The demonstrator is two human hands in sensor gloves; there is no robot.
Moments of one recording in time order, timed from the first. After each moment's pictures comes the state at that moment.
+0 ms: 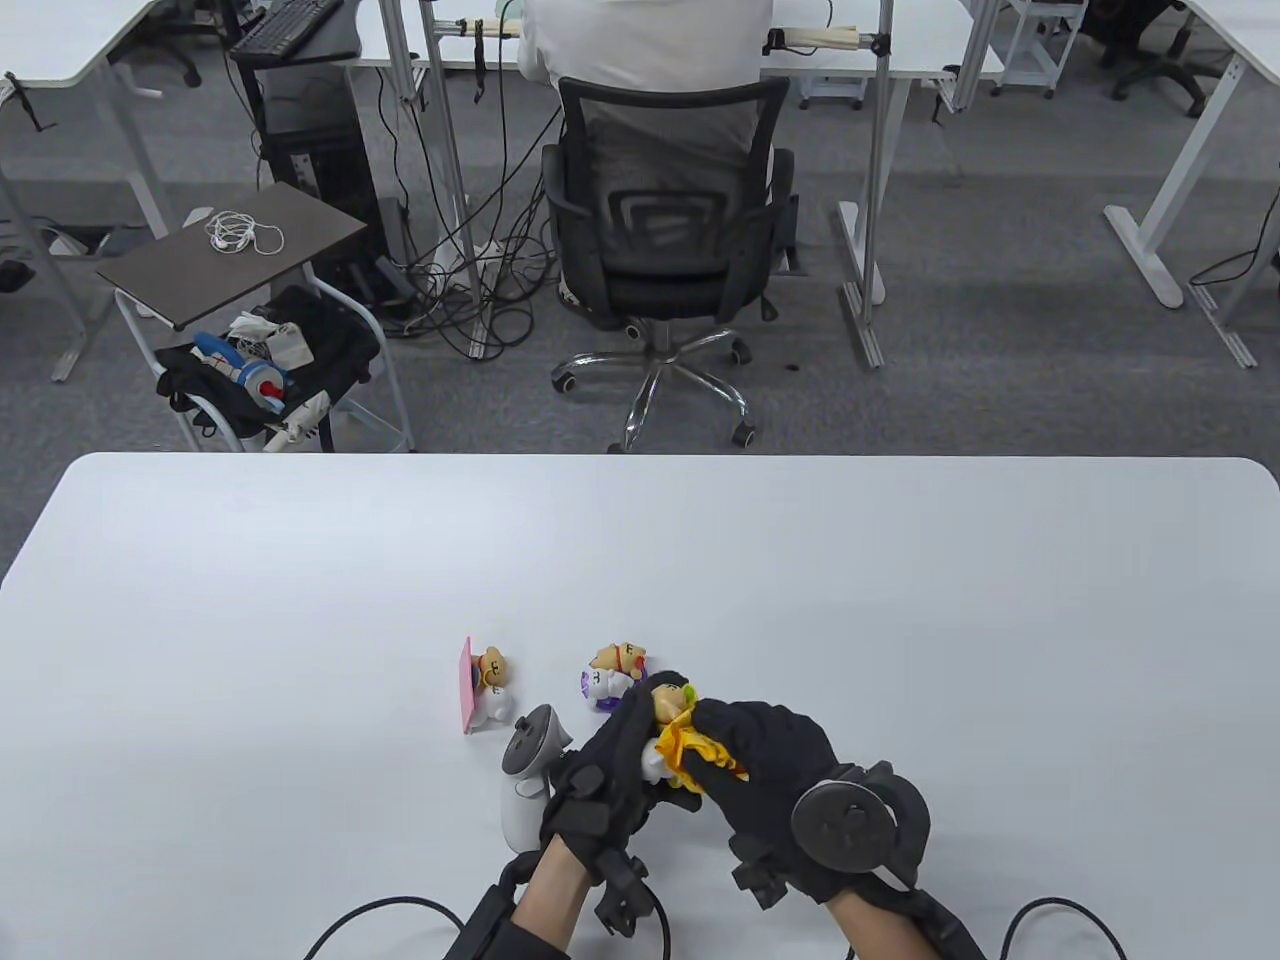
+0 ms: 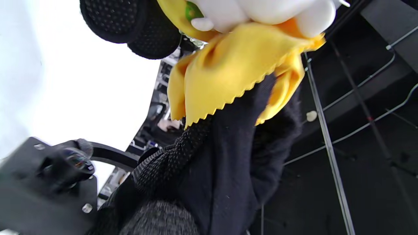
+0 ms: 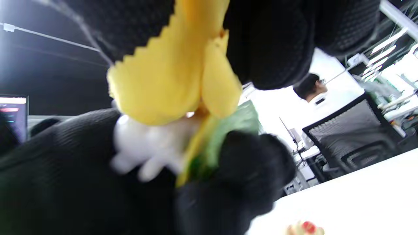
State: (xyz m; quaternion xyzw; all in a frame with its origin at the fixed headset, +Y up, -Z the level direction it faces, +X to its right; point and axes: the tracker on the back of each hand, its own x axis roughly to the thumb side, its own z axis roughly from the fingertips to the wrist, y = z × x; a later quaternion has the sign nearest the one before) left_hand -0.068 -0.781 -0.343 -0.23 -0.16 0.82 0.50; right_hand 0.113 -0.682 -0.294 0.26 -0.21 0.88 0.33
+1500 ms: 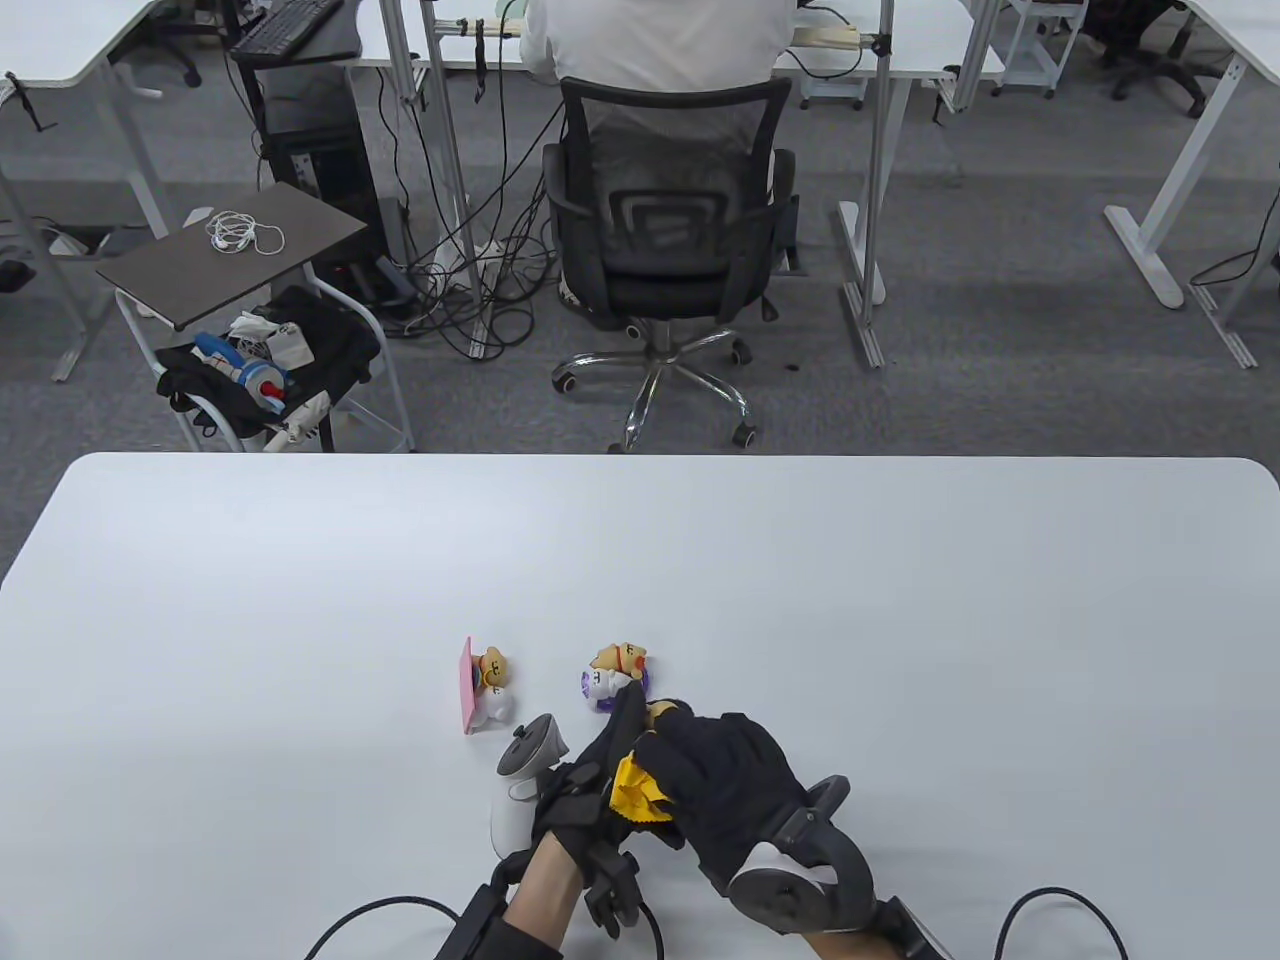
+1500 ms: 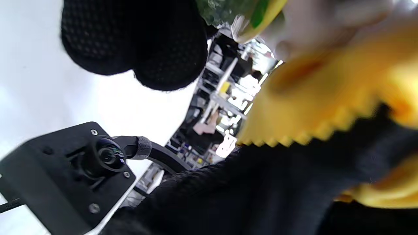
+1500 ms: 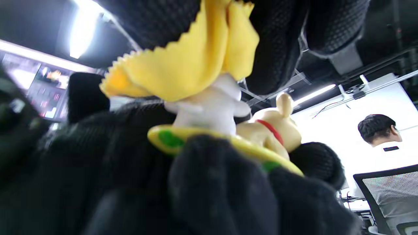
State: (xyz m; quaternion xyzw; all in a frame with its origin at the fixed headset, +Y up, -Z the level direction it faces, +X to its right) left_hand -0.074 -0.791 -0.341 -0.30 -0.10 0.80 0.51; right_hand 0.089 -0.678 -0.270 0.35 -0.32 0.85 0.25
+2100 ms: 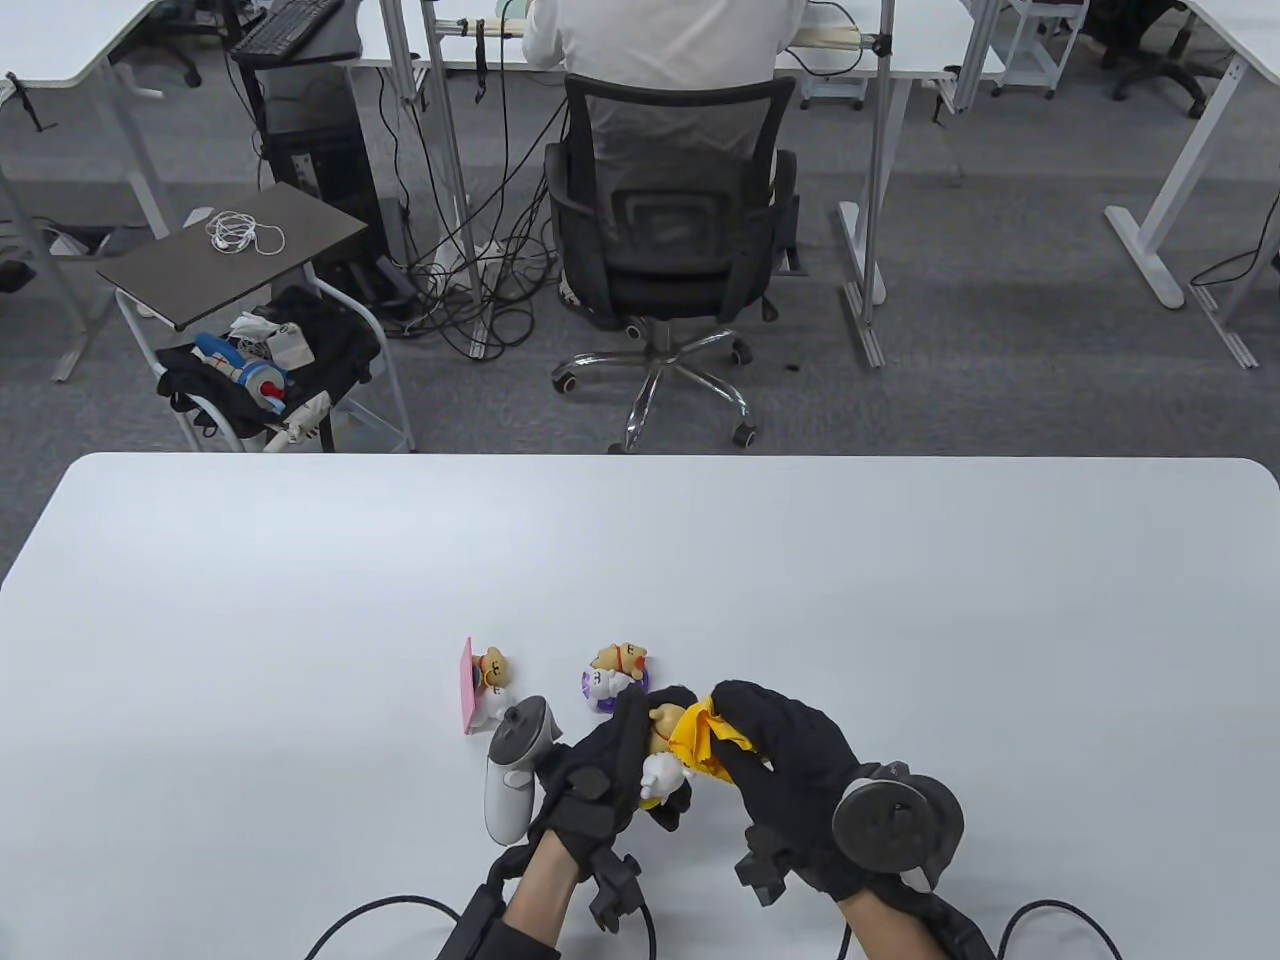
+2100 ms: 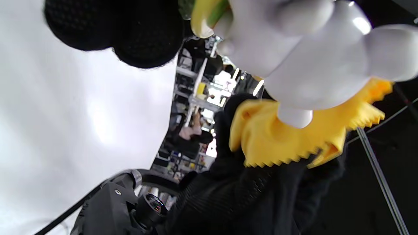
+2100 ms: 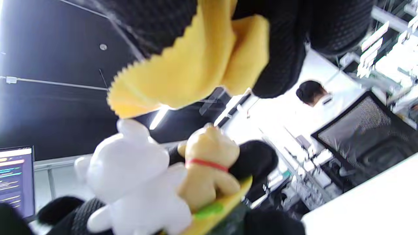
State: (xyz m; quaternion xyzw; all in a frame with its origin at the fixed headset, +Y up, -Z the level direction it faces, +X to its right) left_hand -0.077 -0.779 -0.349 -0.24 -0.16 0.77 0.57; right_hand 0.136 -0.677 -0.302 0.26 -0.21 0.85 0.42
